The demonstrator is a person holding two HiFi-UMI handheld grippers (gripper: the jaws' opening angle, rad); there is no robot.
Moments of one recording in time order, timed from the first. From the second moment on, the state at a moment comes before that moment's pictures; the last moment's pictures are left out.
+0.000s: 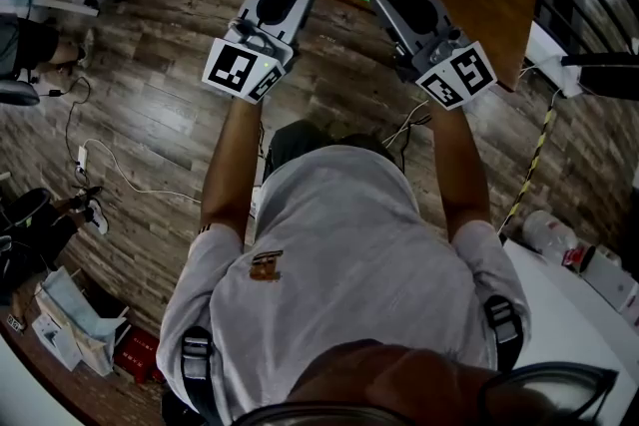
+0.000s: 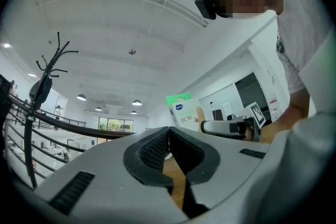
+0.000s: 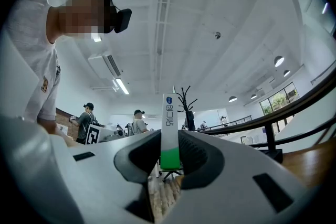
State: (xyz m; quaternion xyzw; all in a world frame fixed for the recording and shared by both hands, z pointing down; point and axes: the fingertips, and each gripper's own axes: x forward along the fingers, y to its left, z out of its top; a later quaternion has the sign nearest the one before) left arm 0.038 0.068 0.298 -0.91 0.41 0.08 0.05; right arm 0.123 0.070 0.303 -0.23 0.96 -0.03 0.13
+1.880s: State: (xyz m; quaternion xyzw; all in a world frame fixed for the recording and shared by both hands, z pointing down) left arm -0.093 -0.236 0.337 -0.94 0.34 0.08 0.05; right arm -0.011 -0.227 0.378 -0.33 0.94 -0.03 0.01
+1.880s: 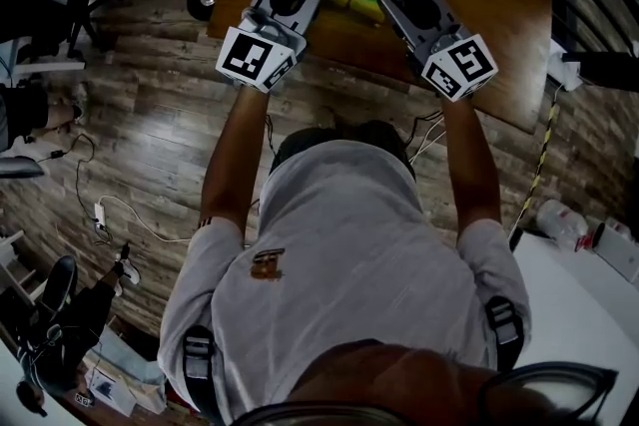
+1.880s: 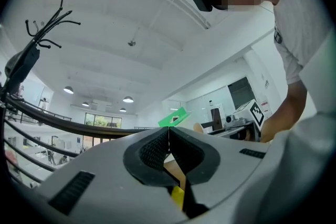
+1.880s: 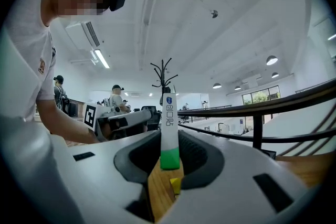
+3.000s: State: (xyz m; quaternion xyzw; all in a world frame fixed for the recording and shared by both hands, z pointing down) left arm -0.077 -0.306 0.375 -0.93 0.36 0.06 0.02; right arm -0.005 -0.331 0.528 -0.31 0.90 -0.11 -0.30
